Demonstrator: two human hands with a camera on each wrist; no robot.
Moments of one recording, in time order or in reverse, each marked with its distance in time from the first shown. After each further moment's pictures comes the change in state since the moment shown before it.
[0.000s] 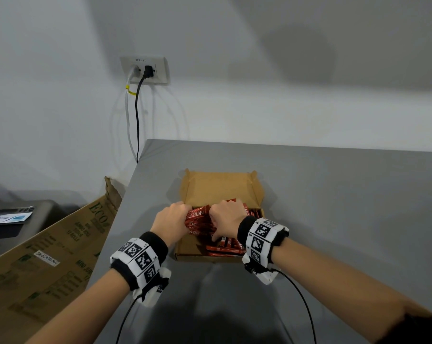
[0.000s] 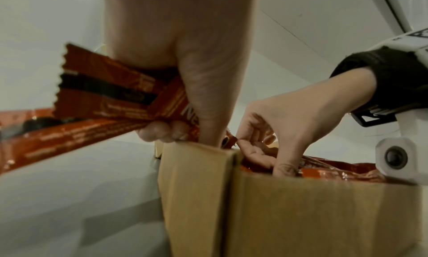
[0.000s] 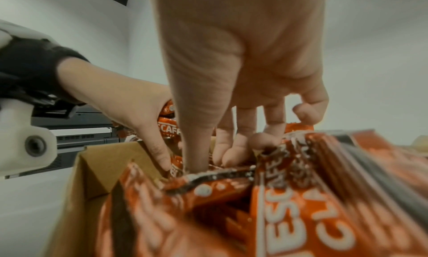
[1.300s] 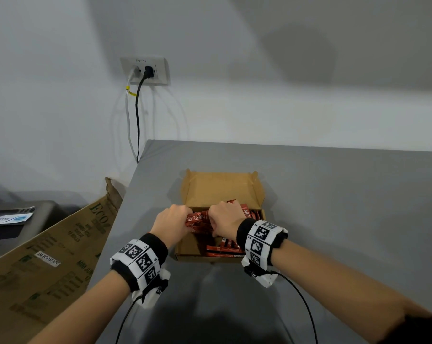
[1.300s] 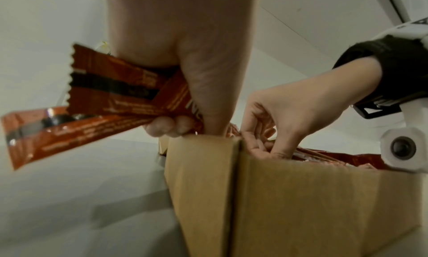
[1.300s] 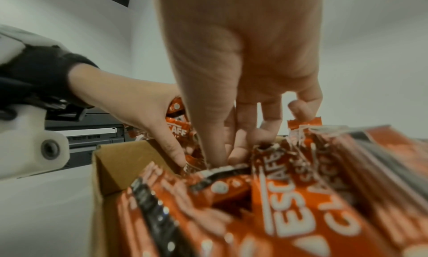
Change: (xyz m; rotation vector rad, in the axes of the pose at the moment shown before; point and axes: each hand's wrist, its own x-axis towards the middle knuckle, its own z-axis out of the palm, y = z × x) left_hand 0.001 -0.001 0.002 0.079 -0.023 -0.007; right_hand 0.000 -0.007 0.002 0.052 0.050 0.007
